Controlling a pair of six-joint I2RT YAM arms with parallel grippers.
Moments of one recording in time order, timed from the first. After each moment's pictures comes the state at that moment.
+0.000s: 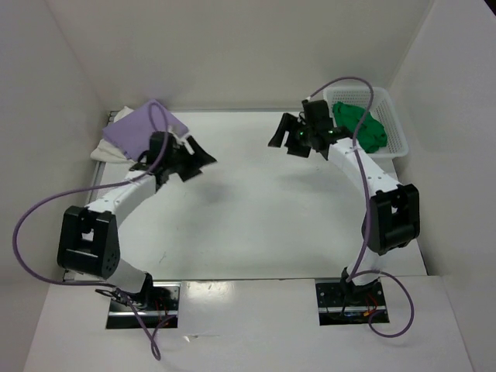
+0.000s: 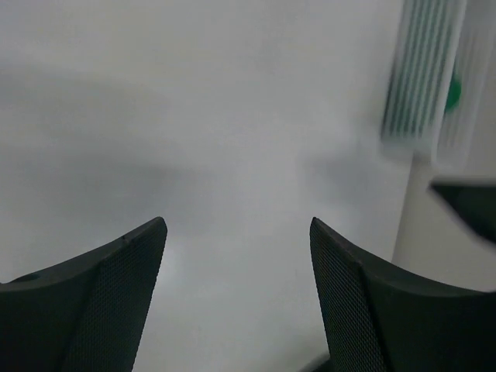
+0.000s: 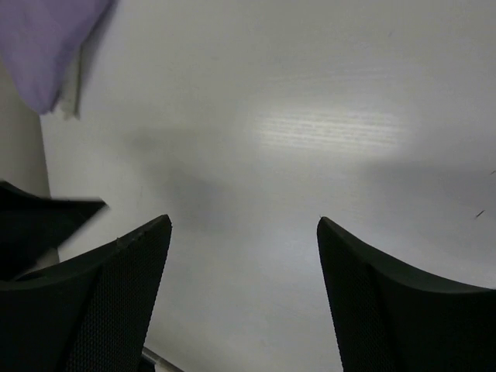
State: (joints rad) left arm -0.10 1.50 1.02 -0.12 0.26 -0.82; right arm 0.33 1.68 1.41 -0.48 -0.21 0.60
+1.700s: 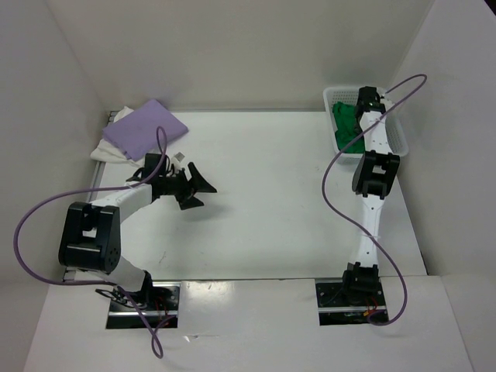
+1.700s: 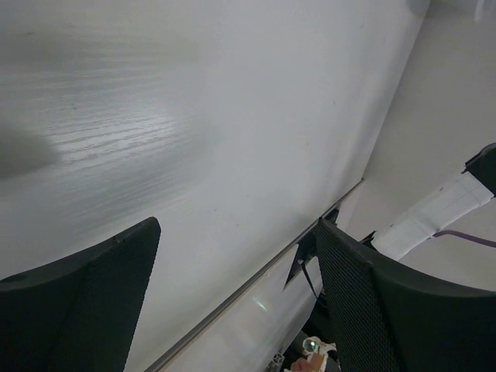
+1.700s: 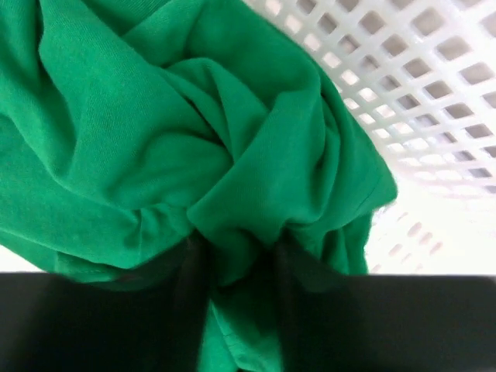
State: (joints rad) left arm -0.10 1.53 0.81 -0.18 0.73 -0.74; right arm -0.18 2.69 2.59 -0.89 0.47 0.54
